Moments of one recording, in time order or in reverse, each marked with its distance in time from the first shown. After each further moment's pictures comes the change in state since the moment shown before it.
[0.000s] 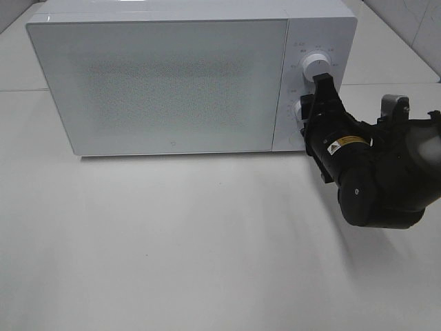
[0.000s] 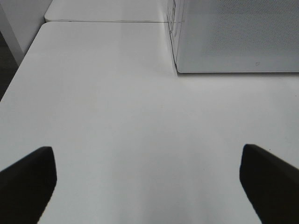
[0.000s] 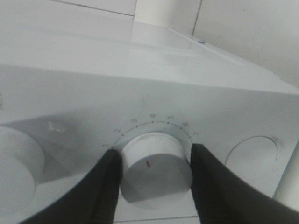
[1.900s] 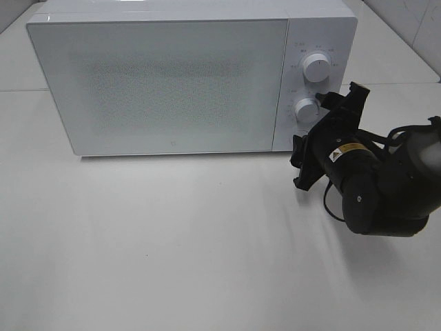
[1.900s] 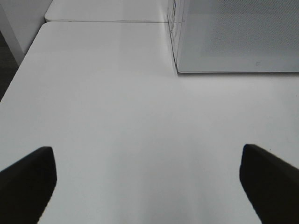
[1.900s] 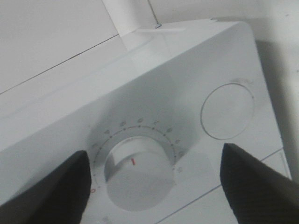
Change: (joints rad) left arm 0.000 0.000 0.000 0.000 0.000 0.000; right arm 0.008 0.002 0.035 0.015 0.002 0.559
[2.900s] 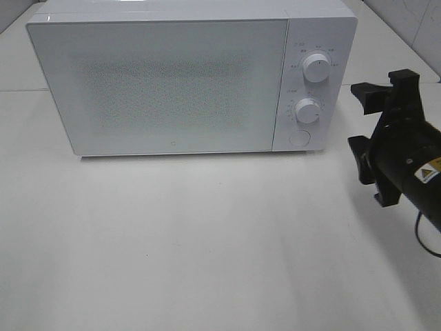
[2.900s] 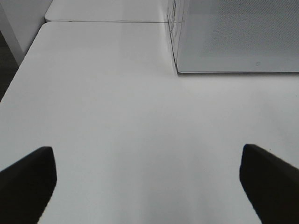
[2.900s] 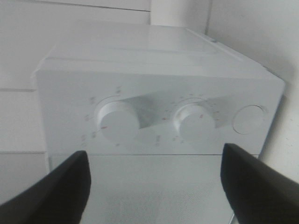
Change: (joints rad) left arm 0.000 0.000 0.000 0.000 0.000 0.000; right arm 0.023 -0.489 0.378 -0.057 0.001 -0.630
